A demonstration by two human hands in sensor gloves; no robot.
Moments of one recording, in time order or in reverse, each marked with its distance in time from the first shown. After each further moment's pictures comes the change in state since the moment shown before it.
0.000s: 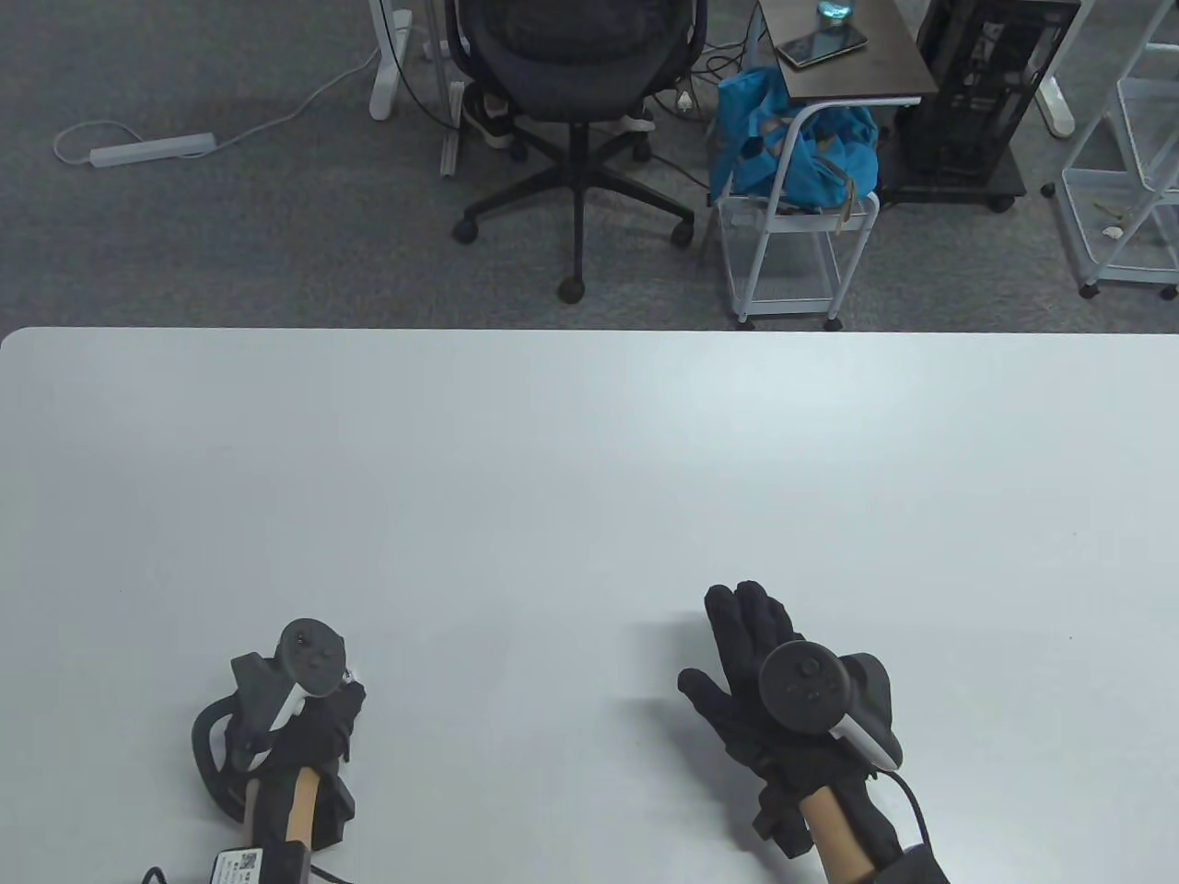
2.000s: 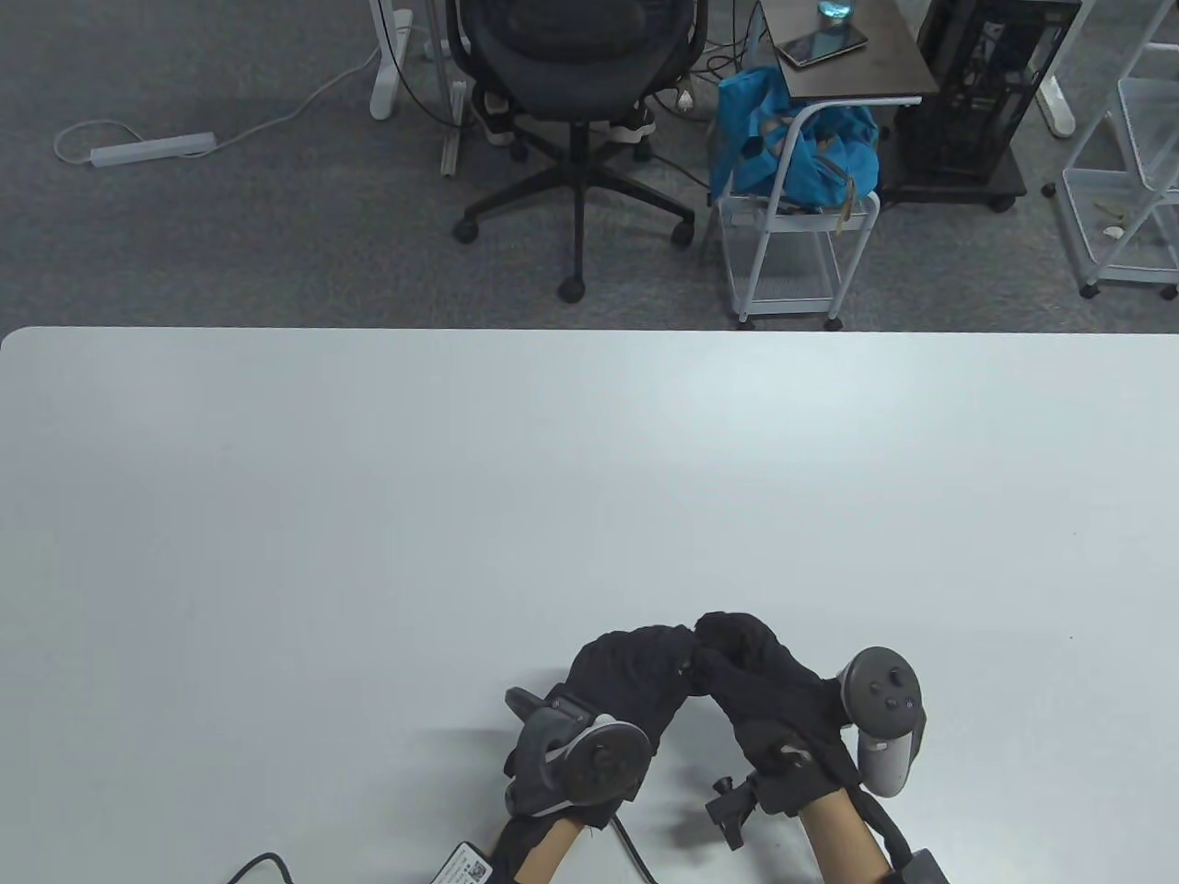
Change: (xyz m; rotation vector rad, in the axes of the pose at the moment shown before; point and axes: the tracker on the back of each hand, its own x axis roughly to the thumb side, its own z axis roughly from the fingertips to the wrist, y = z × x) left_hand 0.223 0.003 0.135 0.509 -0.923 0.426; right_hand -0.012 0.002 0.007 -0.207 0.024 -0.870
